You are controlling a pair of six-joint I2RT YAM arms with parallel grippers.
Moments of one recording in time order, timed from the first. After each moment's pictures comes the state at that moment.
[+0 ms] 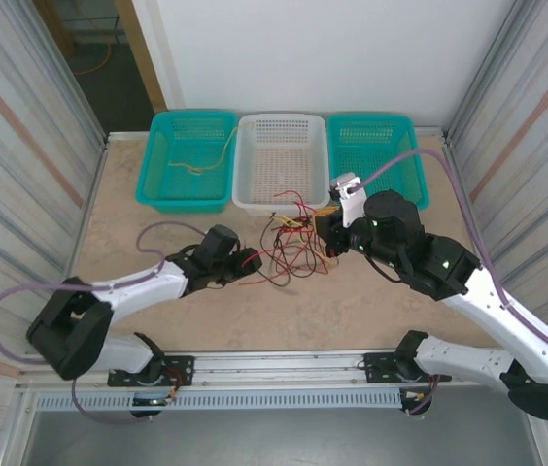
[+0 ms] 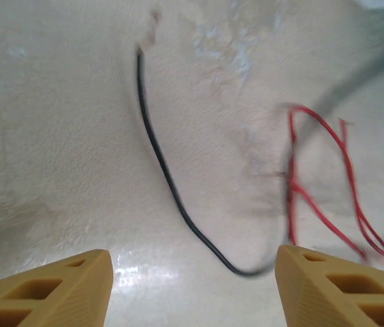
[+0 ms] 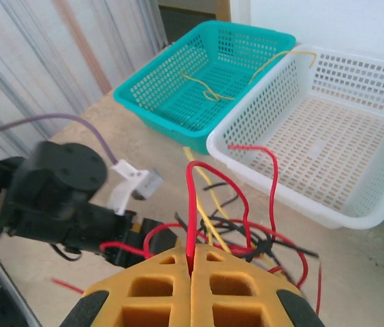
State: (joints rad) left arm -0.69 1.31 0.63 -0.17 0.06 -0.95; right arm 0.88 0.97 1.22 -0.66 0.11 0.25
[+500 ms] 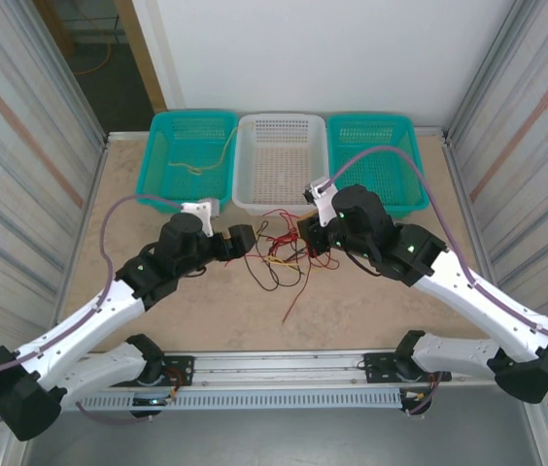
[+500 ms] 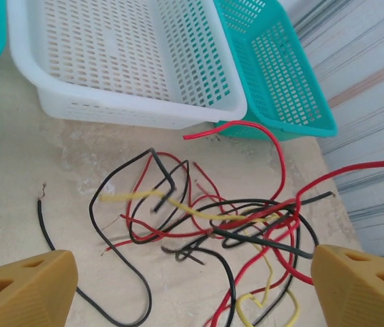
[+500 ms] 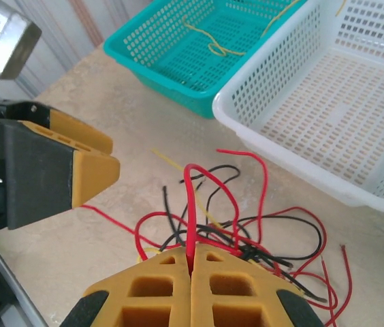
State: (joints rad) left arm -0.69 0.95 0.75 -0.28 0.03 -0.68; right arm 0.88 1.11 1.22 -0.66 0.07 0.25
